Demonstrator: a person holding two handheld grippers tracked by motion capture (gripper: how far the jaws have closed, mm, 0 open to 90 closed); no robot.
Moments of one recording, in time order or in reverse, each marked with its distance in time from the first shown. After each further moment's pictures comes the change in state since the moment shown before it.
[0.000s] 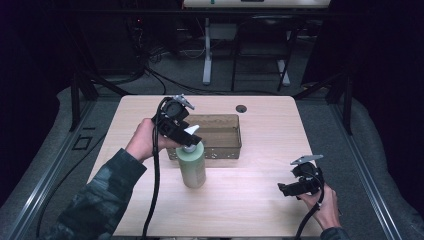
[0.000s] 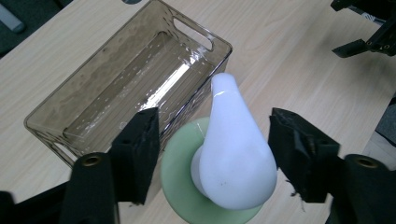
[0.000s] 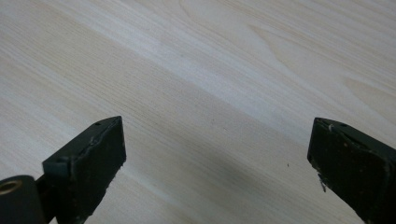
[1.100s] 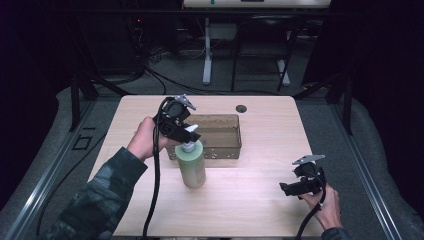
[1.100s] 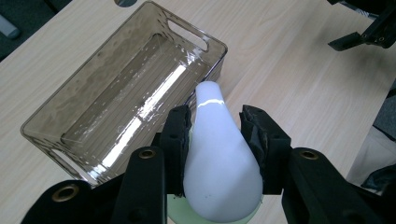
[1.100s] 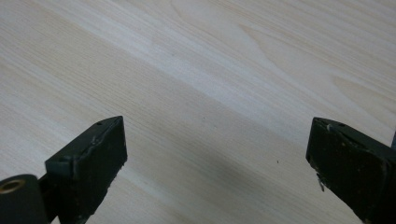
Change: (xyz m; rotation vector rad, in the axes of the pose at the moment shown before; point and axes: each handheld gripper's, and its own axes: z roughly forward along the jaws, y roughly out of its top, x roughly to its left) left arm 0.000 0.001 0.001 0.011 -0.009 0.036; right arm -0.003 -0.002 -0.002 -0.005 -0.021 0.003
